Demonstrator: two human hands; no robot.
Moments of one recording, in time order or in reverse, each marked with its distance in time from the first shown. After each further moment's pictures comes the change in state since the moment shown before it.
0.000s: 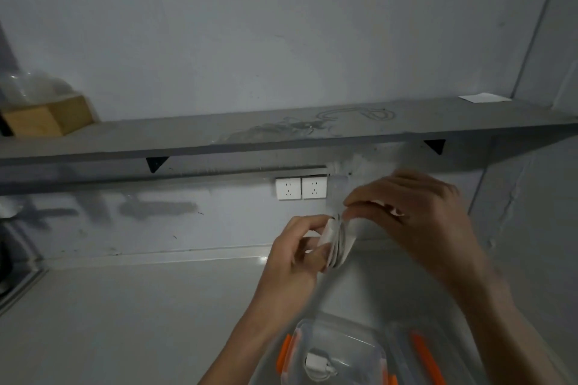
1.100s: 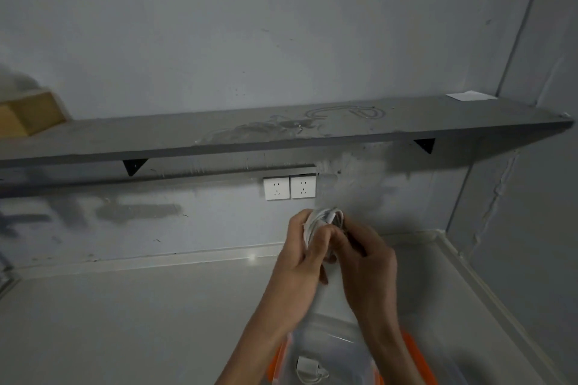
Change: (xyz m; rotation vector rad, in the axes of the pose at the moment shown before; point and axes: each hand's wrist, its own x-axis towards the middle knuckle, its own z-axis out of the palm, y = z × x) left_hand 0.026 -0.029 0.018 -0.137 -0.054 -0.078; right_hand -0.046 -0.025 0.093 0.629 0.297 0.906
